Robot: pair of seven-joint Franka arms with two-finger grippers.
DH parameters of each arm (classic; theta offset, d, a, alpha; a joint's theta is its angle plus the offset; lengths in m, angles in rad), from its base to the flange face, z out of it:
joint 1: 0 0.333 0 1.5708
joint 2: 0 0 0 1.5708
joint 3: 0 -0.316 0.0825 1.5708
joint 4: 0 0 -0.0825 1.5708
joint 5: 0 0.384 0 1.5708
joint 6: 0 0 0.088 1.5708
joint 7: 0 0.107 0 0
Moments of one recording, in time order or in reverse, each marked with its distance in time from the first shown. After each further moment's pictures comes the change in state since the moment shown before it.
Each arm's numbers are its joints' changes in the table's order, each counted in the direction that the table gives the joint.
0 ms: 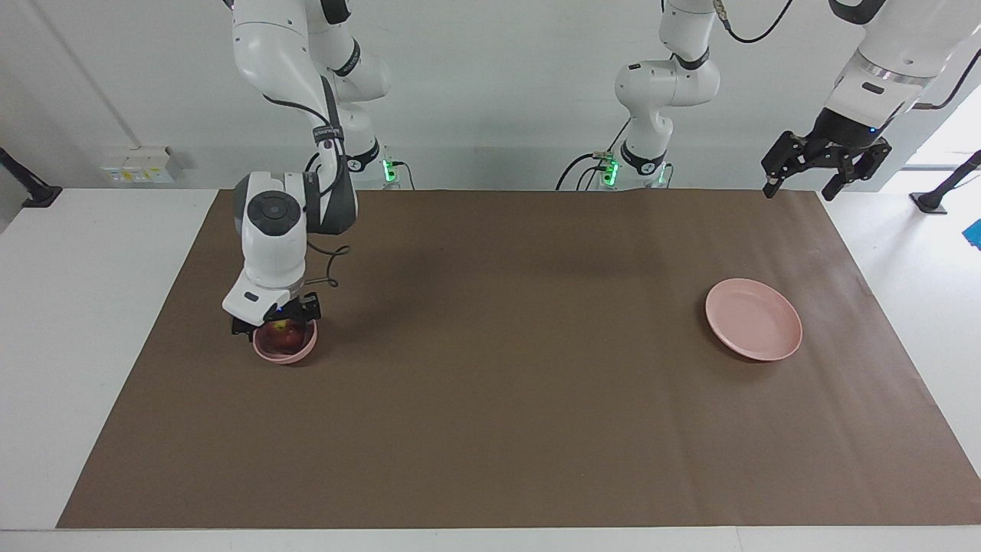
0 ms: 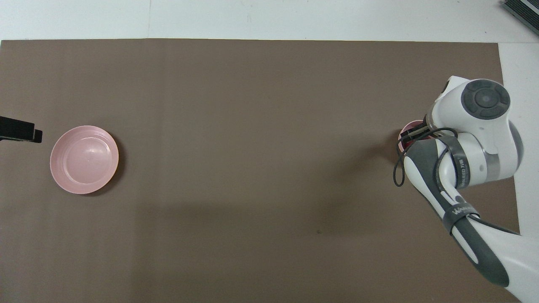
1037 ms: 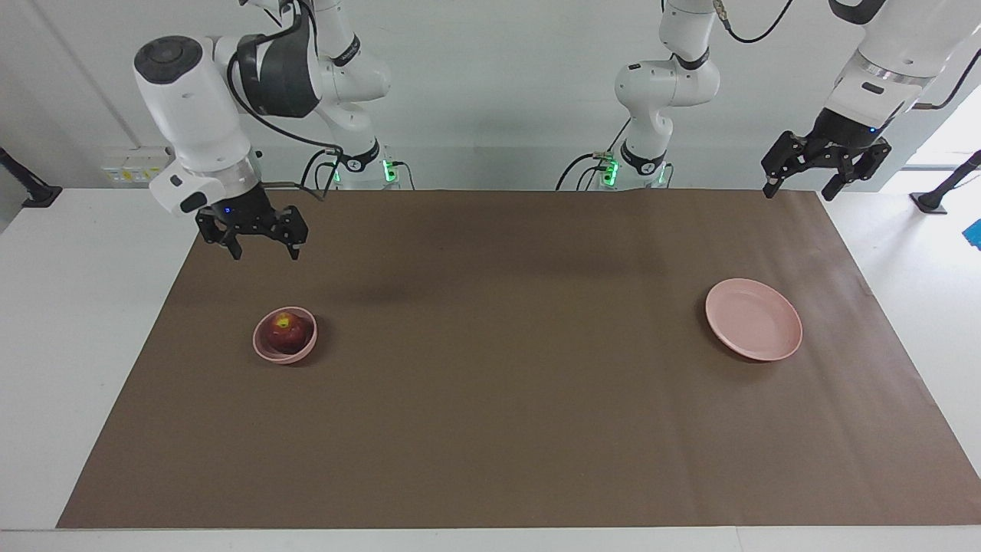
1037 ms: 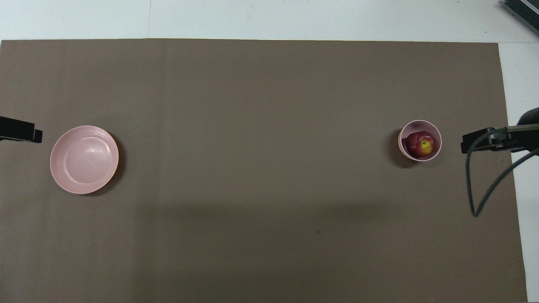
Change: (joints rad) left arm 0.000 0.000 0.000 0.000 0.000 0.000 0.000; right arm -0.015 0.280 0.008 -0.346 0.215 -0.733 0.144
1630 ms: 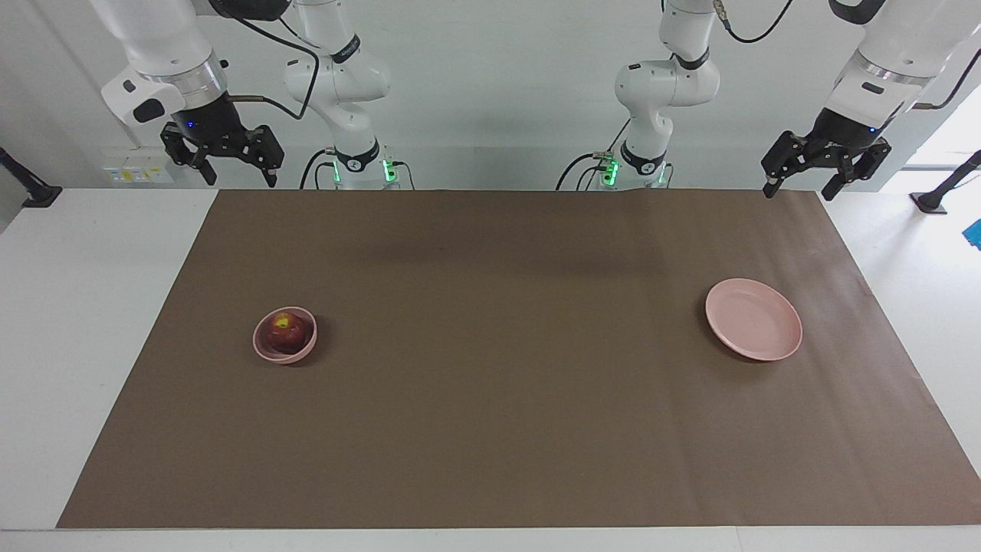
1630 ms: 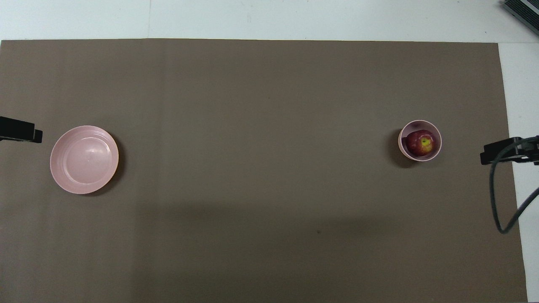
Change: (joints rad) left arm 0.000 0.000 0.000 0.000 0.000 0.000 0.000; right arm -0.022 0.022 0.000 0.043 0.002 0.014 -0.016
